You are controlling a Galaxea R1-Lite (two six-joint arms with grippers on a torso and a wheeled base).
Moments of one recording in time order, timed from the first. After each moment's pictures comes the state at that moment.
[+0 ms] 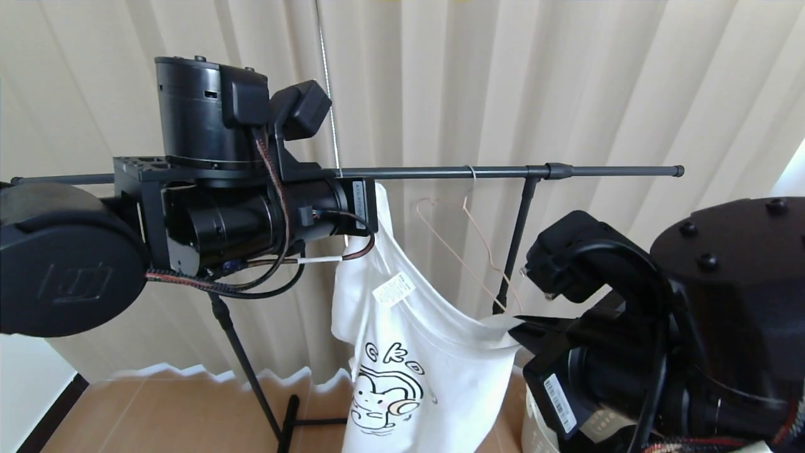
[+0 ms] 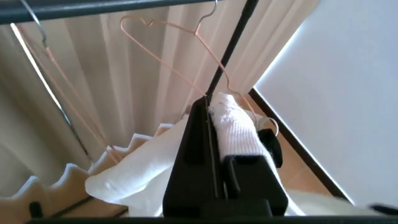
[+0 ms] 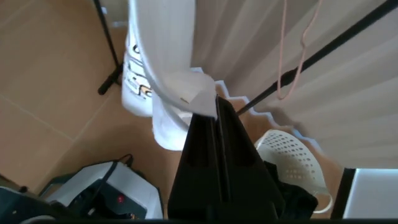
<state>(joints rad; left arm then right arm) -0.63 1.68 -1.20 -0.24 0.03 -0.21 1.06 1.50 -0.99 0.13 -0.56 0.16</state>
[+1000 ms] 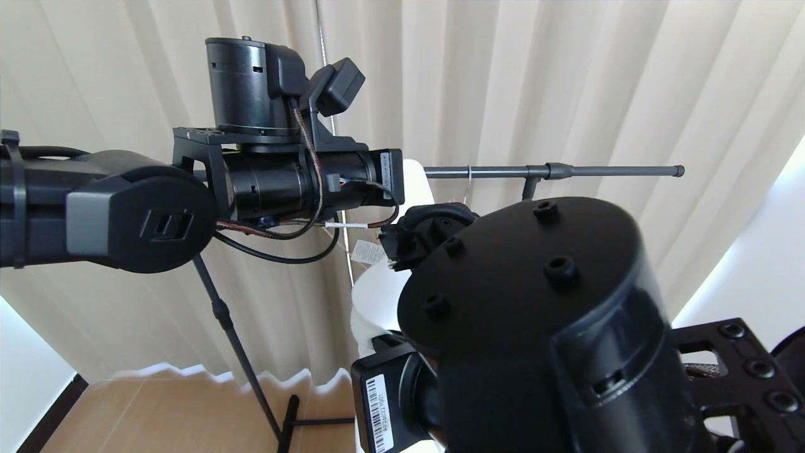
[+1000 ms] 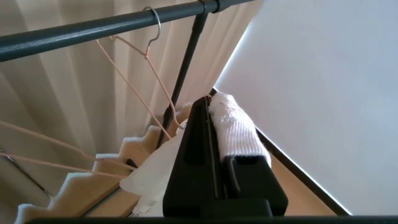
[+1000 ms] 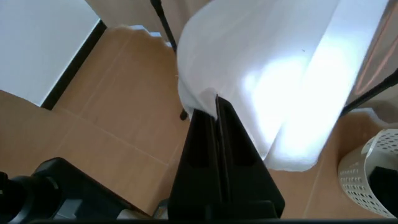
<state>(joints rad) -0.59 1.81 -1.40 -0.24 -0.22 -0.21 1.24 1.76 -1.30 0.15 -0.58 0.57</state>
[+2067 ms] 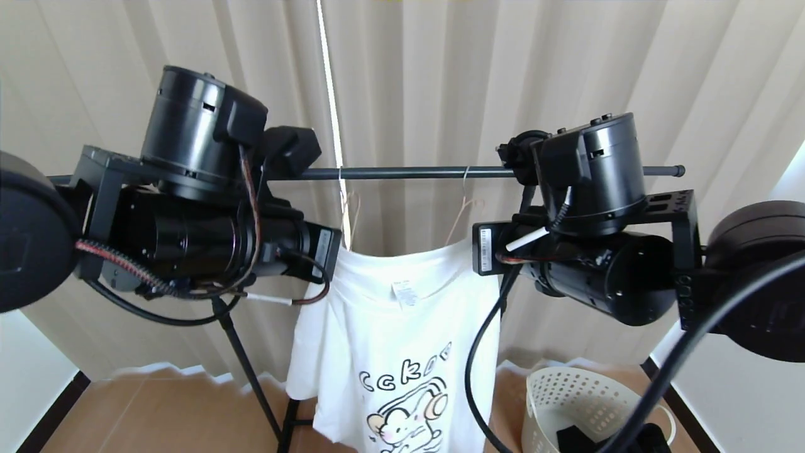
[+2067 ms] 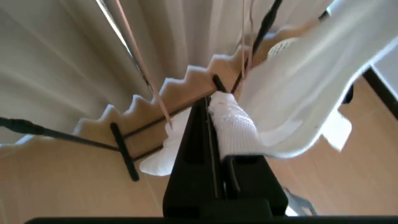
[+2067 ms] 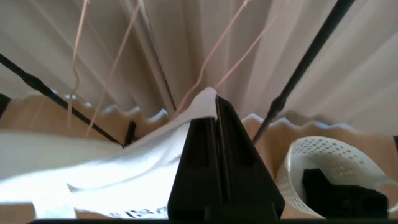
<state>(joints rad) -0.64 1.61 -1.23 0.20 0.18 -0.08 0.80 1.77 -1.26 -0.05 -0.58 0.36</state>
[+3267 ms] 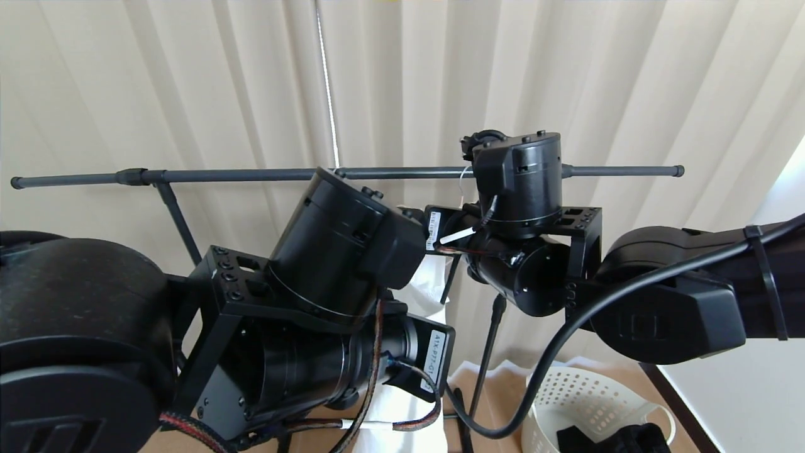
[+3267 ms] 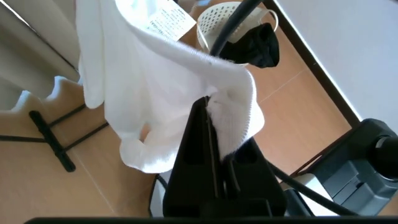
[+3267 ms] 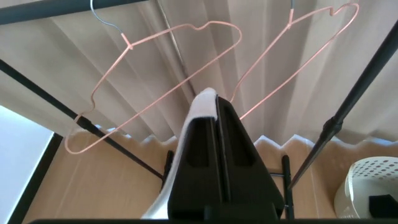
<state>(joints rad) -0.97 1.68 -1.17 0.15 0.21 -0.35 0.83 1.92 -1.33 -0.29 -0.58 0.45</state>
